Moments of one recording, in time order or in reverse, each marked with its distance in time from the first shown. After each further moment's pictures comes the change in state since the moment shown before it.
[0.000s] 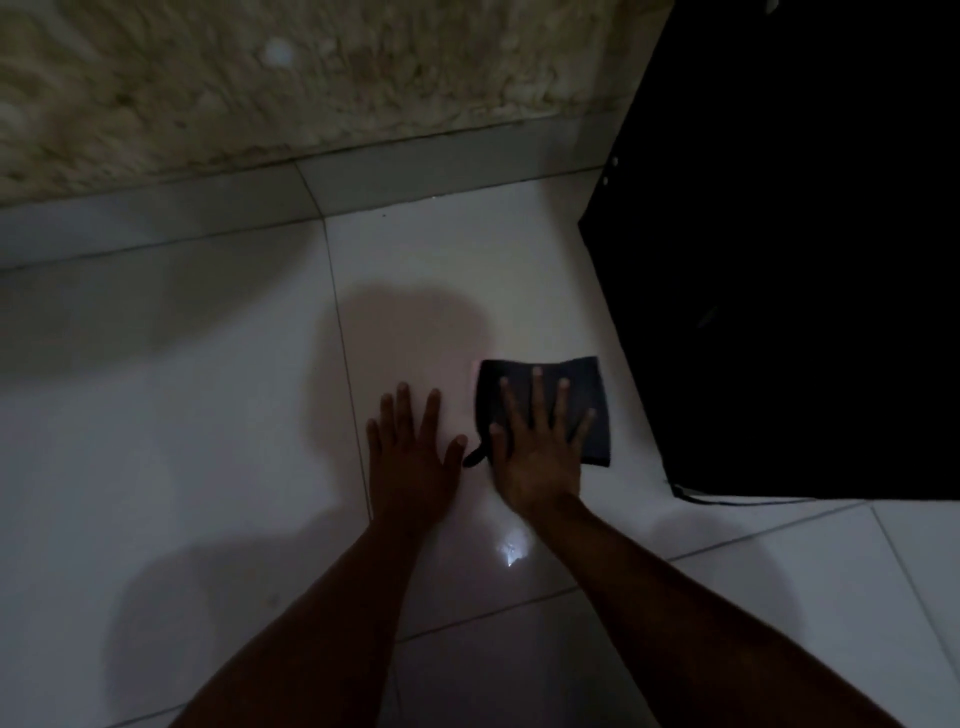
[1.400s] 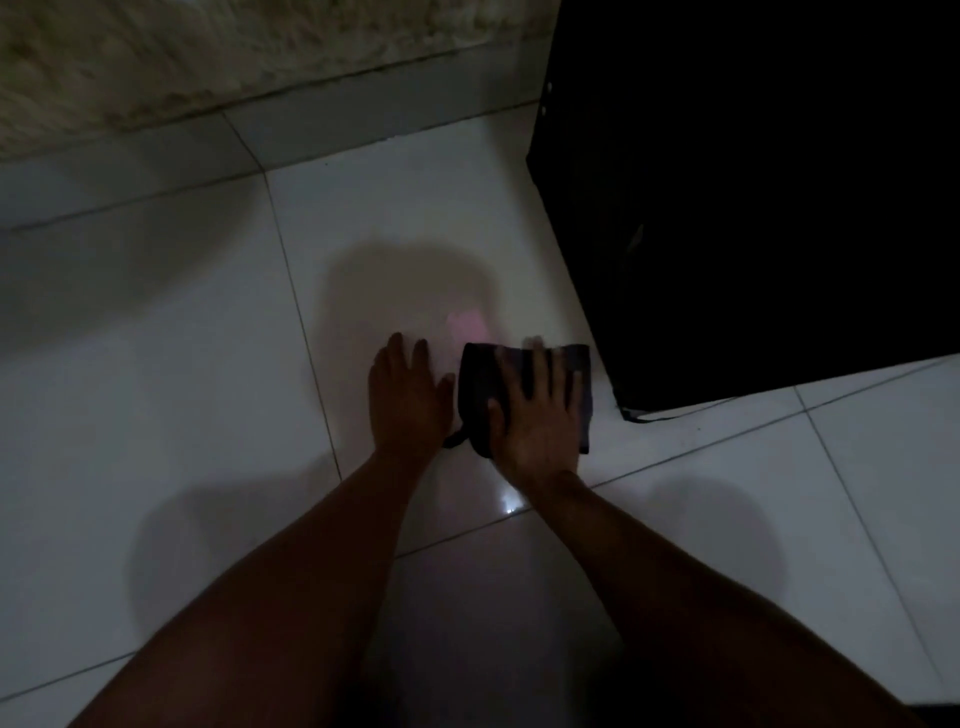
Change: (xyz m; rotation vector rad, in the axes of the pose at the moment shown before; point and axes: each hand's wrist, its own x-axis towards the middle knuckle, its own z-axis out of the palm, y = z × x) left_hand -0.003 0.055 -0.003 -0.024 0.090 0.037; right_hand -0.056 0.042 -0.028 0.004 0.095 0.015
